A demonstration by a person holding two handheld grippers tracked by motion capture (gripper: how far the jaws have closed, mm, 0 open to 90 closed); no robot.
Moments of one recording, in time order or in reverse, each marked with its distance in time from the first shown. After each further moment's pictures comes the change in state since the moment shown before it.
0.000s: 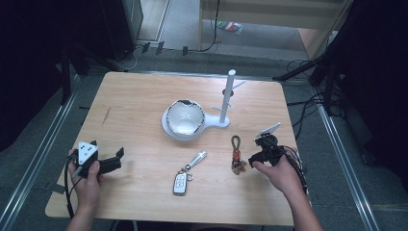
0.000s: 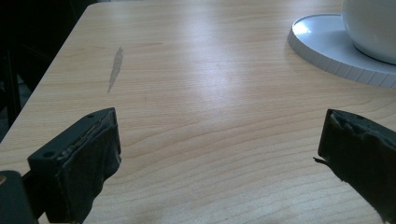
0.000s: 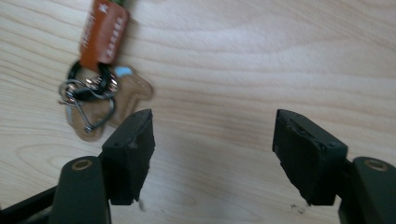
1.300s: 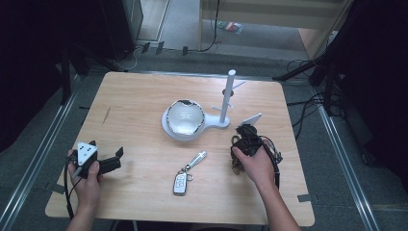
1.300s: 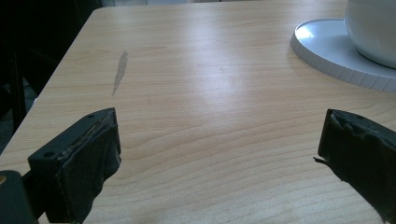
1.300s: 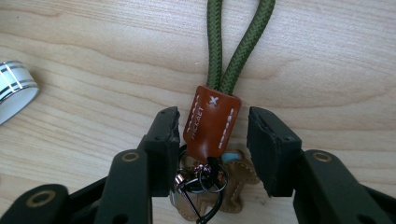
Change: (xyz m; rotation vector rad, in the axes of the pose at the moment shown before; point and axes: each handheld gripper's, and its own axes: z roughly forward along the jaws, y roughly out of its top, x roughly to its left) left arm 0.000 -0.001 -0.001 -0.022 0.012 -0.009; right arm 0.038 0.048 0.026 0.058 0.165 0.117
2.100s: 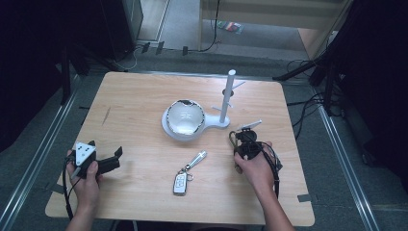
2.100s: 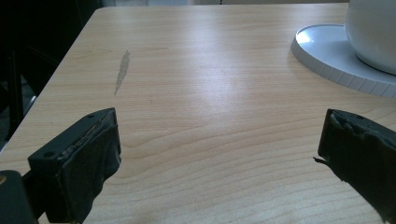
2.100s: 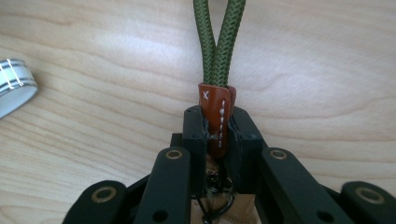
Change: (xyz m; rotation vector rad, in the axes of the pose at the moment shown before) left arm 0.002 0.000 -0.001 -0.008 0.000 -0.017; right arm 0.006 -0.024 -0.001 -0.205 -0.057 -0.074
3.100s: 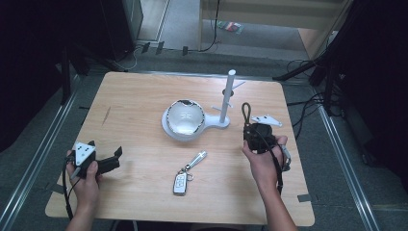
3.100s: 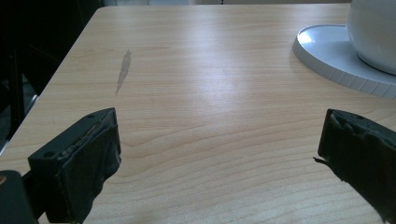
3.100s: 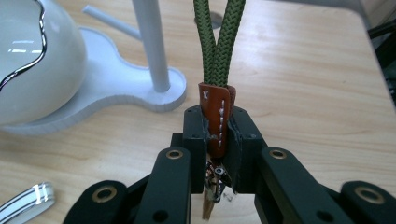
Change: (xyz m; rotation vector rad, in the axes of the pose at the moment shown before) left arm 0.000 0.000 0.000 0.006 0.004 -0.003; right arm -0.007 -0.003 -0.056 -0.562 -0.097 -0.019
